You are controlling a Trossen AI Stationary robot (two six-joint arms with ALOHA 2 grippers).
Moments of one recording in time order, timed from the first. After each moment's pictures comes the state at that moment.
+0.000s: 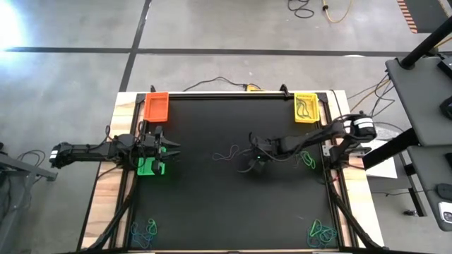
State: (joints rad) left arm 0.02 0.11 0.04 0.07 -0.04 -0.09; right arm 0.01 1.70 0.87 -0.35 0.26 0.59
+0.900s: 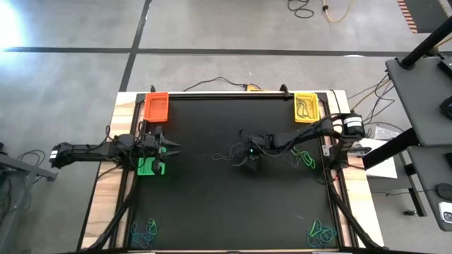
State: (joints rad) left arm 0.02 0.11 0.04 0.07 -0.04 -0.09; right arm -0.08 1.80 0.94 -0.19 0.25 0.28
